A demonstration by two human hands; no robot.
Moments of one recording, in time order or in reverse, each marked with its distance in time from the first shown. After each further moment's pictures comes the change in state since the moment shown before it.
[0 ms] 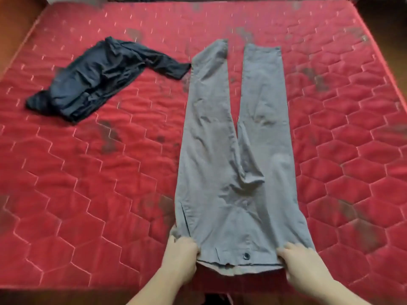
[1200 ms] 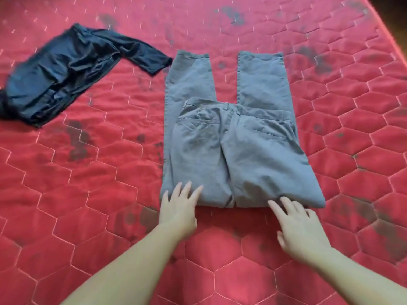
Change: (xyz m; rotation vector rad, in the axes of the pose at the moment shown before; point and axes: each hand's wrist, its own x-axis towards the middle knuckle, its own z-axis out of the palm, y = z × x) left_hand 0.122 -0.022 -0.043 -0.027 0.217 -0.120; right_hand 0.086 0.011 -0.015 -0.036 0.237 0.158
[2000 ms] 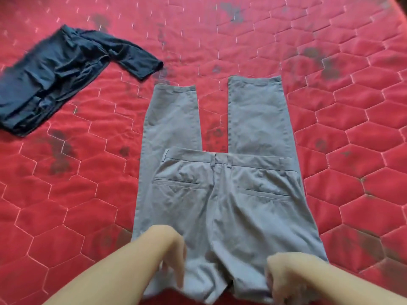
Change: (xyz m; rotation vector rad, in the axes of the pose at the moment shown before) left_hand 0.048 0.035 -0.041 -0.020 -1.139 0.000; right_hand 0.061 0.023 -0.022 0.126 -1.020 -0.263
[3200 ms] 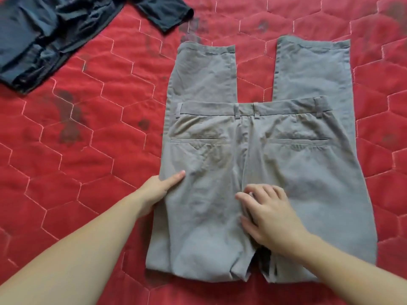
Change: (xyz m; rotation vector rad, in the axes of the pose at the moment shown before) left_hand 0.068 -0.135 -0.021 -1.602 0.625 0.390; right_hand 0.063 -0.061 -0.060 -0.154 1.208 -0.372
